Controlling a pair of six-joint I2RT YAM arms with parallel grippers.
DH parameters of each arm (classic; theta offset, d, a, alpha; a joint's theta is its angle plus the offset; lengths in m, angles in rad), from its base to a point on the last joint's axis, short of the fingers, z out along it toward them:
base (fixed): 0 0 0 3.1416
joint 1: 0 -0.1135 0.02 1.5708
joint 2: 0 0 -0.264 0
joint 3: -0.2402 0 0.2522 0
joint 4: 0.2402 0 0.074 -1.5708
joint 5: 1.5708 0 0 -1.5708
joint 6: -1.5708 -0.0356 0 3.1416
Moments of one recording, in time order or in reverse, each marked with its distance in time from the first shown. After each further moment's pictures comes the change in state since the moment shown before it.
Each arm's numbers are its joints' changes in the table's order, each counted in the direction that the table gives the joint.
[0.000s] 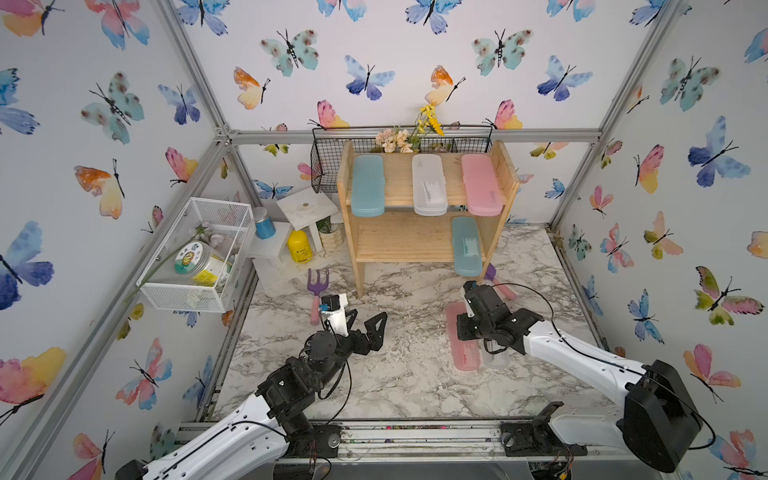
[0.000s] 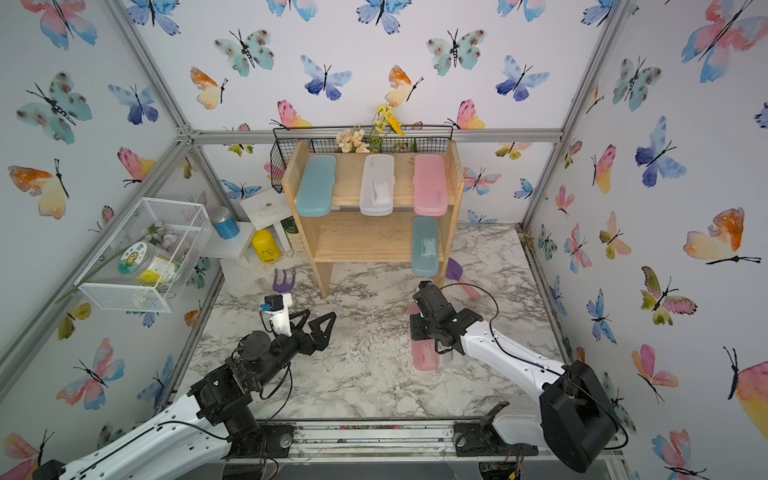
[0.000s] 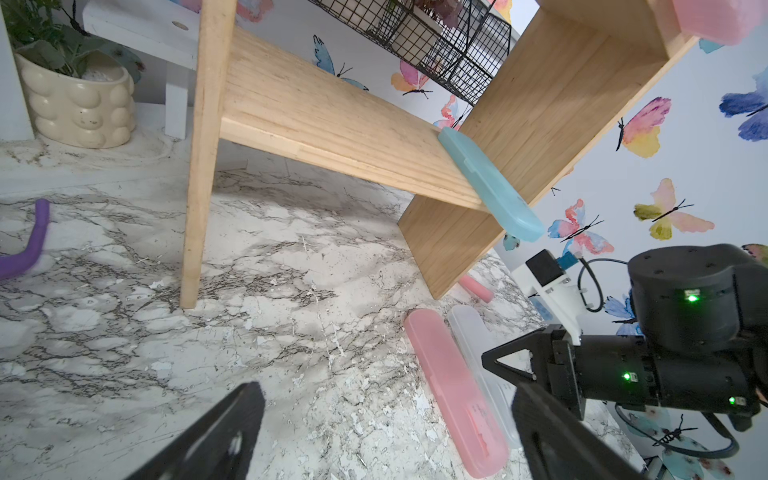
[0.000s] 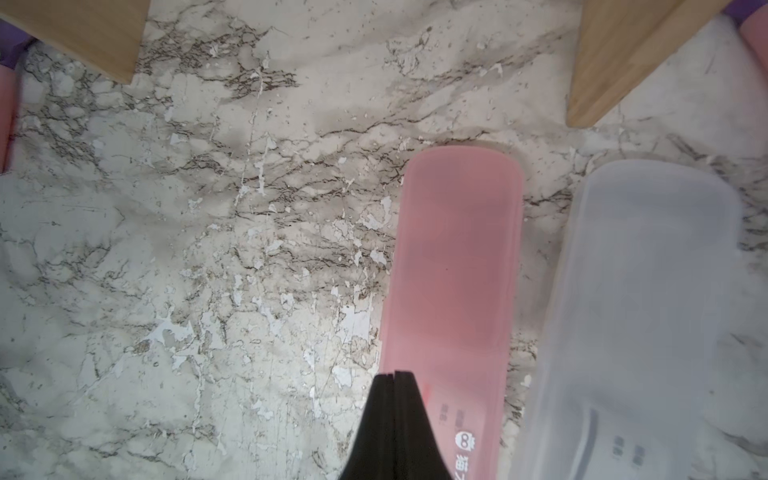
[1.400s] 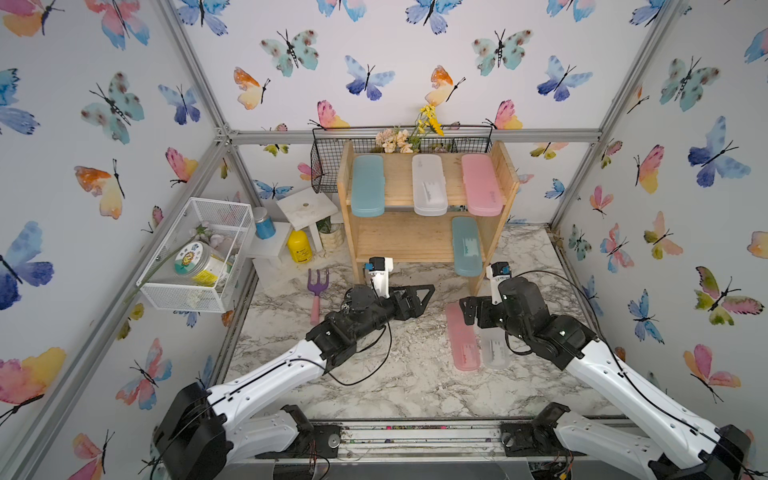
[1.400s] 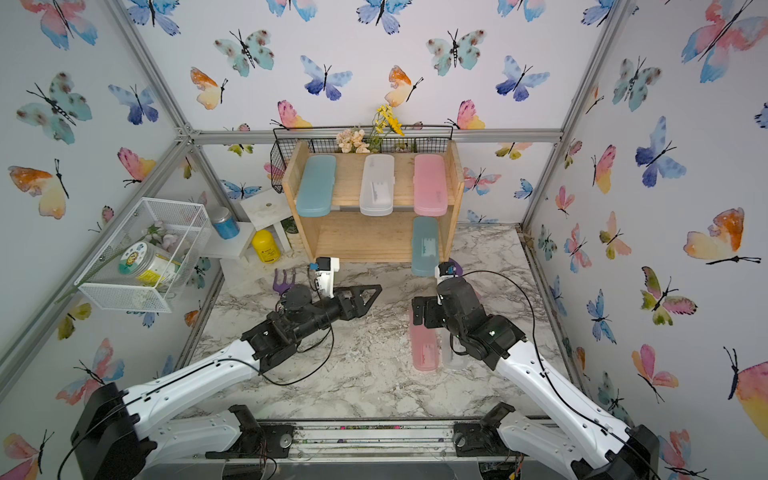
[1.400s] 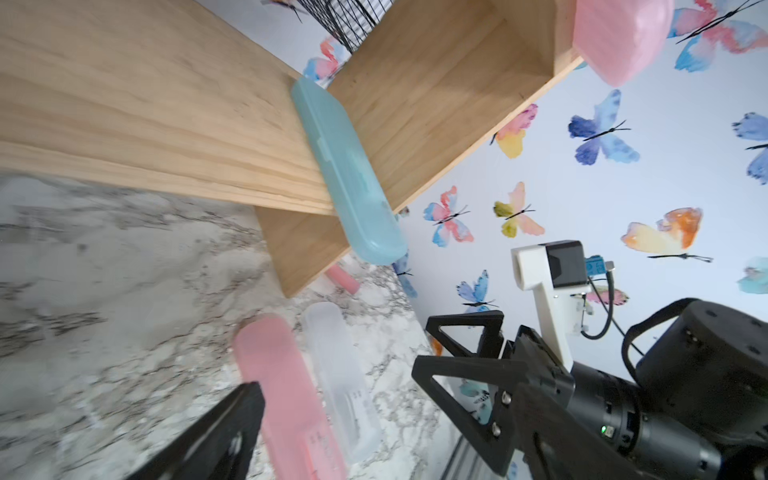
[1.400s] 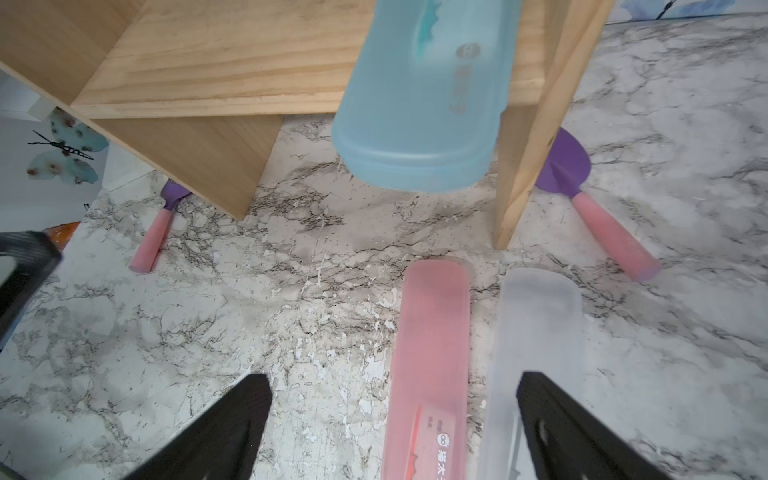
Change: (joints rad) left arm -0.080 0.631 -0.347 -0.372 0.486 0.285; right arm 0.000 -0.324 -0.150 0.151 0.141 0.018
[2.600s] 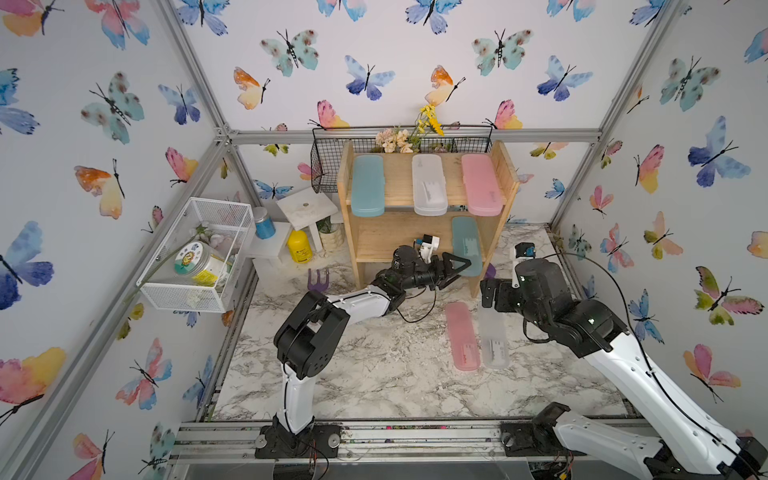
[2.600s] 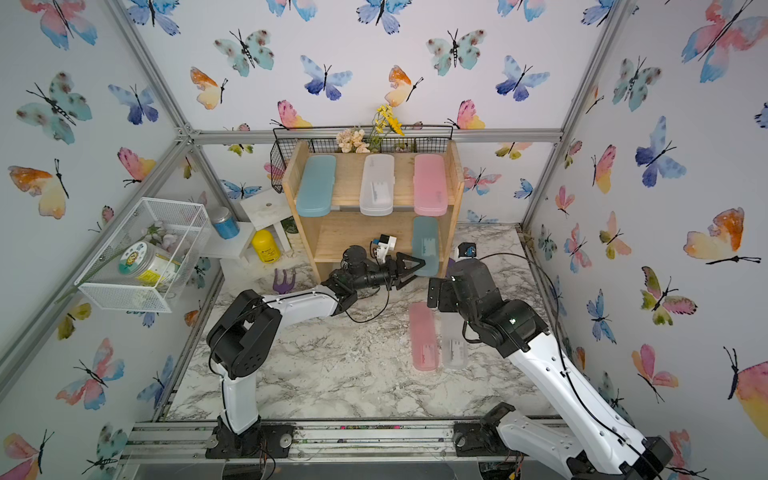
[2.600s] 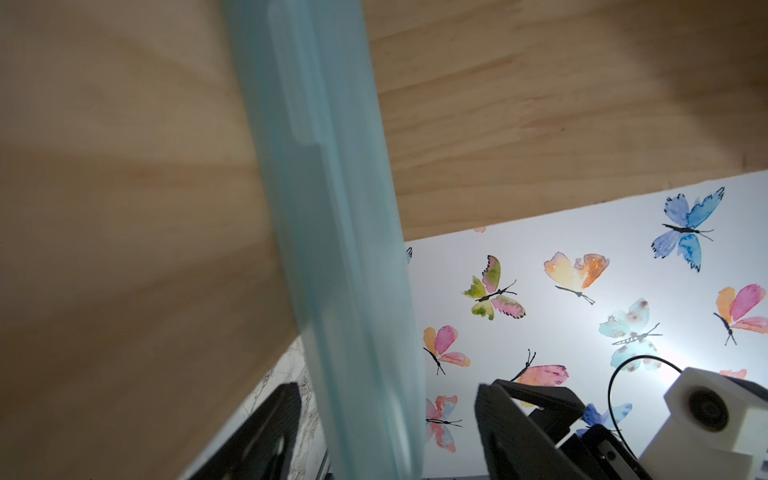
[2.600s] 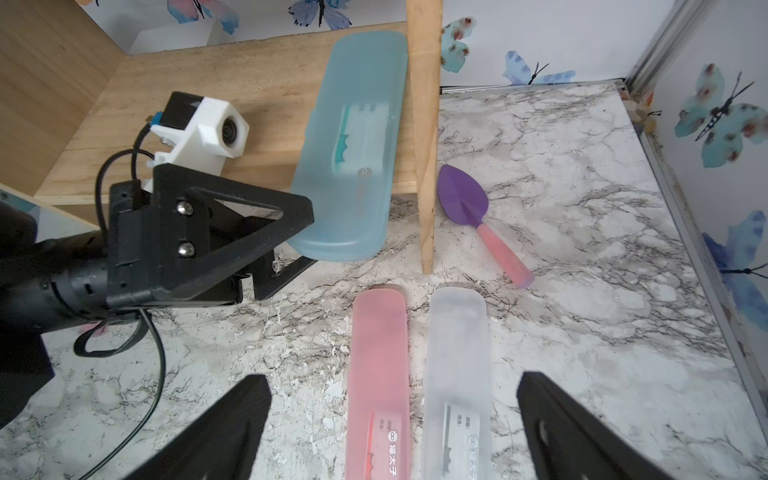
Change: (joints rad) left arm -0.081 0.733 -0.499 -0.326 0.445 0.426; right arm 0.048 0.022 -0.238 0.218 0.127 0.011
